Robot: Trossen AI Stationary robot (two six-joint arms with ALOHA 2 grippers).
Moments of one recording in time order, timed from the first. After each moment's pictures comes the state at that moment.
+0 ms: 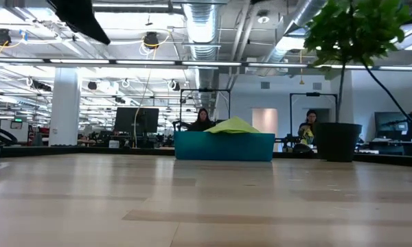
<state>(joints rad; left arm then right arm) 0.00 0.77 0.91 -0.86 -0.44 -0.11 -0.13 1.30 1.50 -0.78 0.15 -0.32</state>
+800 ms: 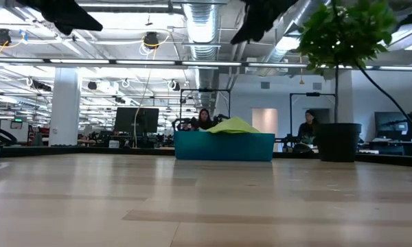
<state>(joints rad) 0.00 0.43 0.68 -0.59 -0.37 0.01 -0.36 1.52 1.50 -0.72 -0.26 -0.46</state>
